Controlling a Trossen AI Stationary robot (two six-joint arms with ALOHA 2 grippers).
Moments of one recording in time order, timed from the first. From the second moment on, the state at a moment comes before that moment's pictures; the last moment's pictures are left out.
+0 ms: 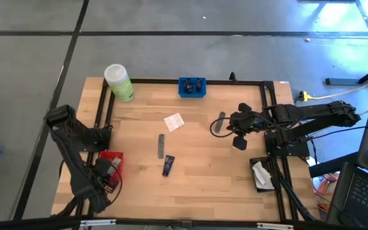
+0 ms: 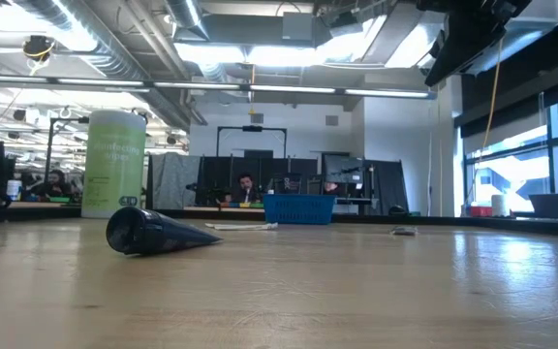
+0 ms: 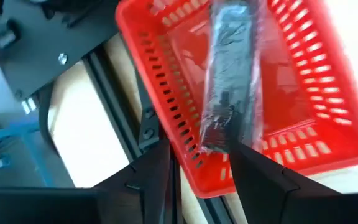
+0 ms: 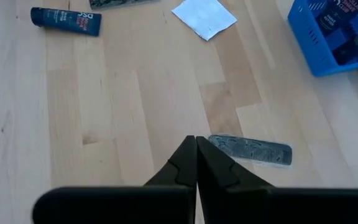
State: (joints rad) left arm -1.11 1.57 1.09 -1.40 0.06 -2.21; right arm 0.13 1.08 0.98 -0.85 0.22 0.25
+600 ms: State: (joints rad) left arm -0.94 1.36 1.09 -1.41 -0.93 -1.78; right arm 0.13 1.08 0.98 -0.71 0.16 0.28
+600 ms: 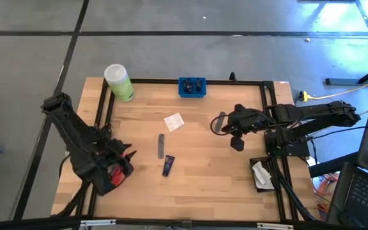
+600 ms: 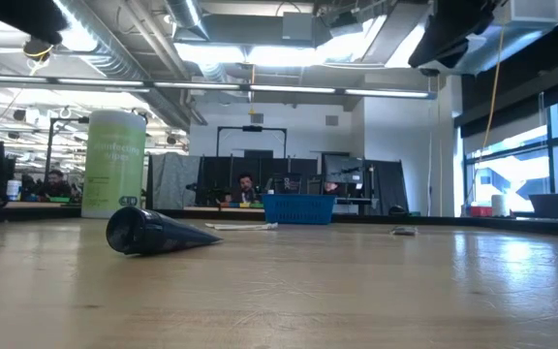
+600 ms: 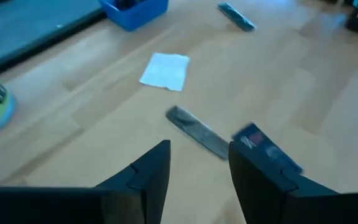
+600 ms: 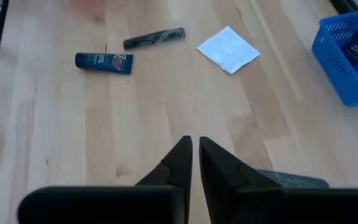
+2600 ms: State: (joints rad) left arm 0.15 1.75 0.92 0.05 -0.17 -0.20; right arm 0.06 1.11 0.69 -0.49 0.27 0.23
